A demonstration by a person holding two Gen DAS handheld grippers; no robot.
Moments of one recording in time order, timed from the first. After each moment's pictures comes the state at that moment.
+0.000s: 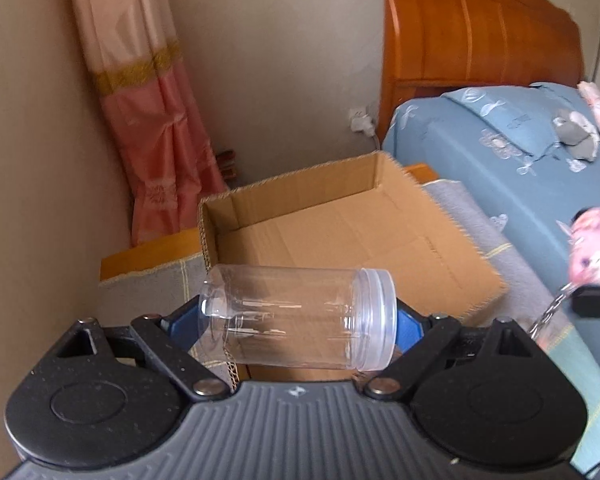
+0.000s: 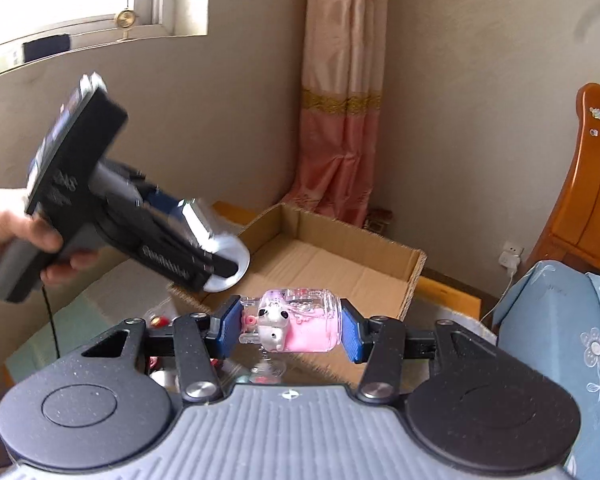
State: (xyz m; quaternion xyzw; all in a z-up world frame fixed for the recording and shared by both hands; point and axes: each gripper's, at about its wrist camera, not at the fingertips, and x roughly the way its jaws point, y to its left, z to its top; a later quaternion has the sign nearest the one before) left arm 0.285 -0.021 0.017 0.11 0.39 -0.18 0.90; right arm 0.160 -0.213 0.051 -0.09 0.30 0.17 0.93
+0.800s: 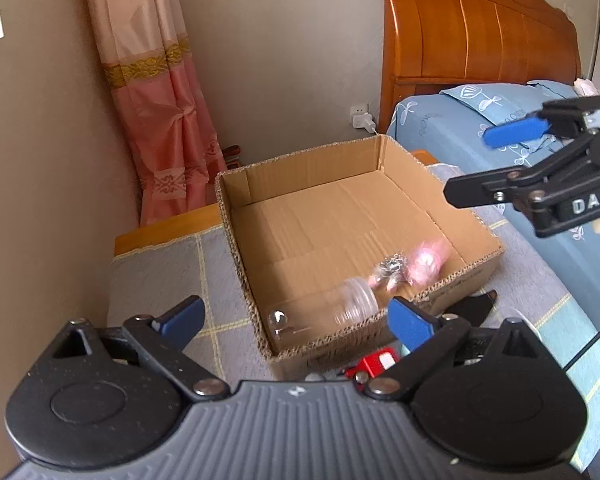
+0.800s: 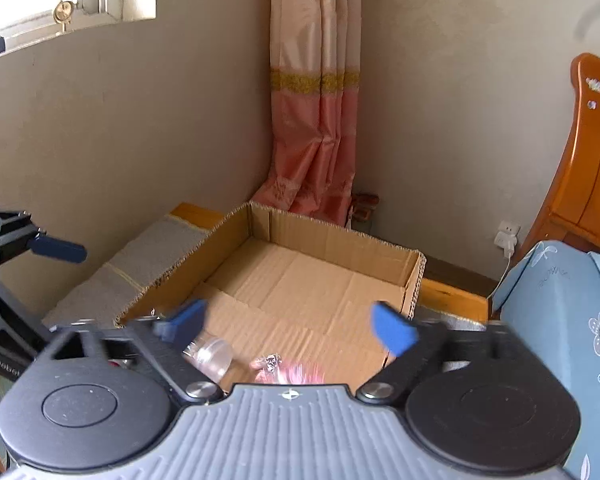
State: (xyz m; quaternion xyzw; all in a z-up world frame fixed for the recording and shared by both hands) left arm 0.241 0.012 0.019 0.11 0.38 -0.18 0.90; right arm 0.229 -0.203 0.027 -0.07 0.33 0.14 0.93
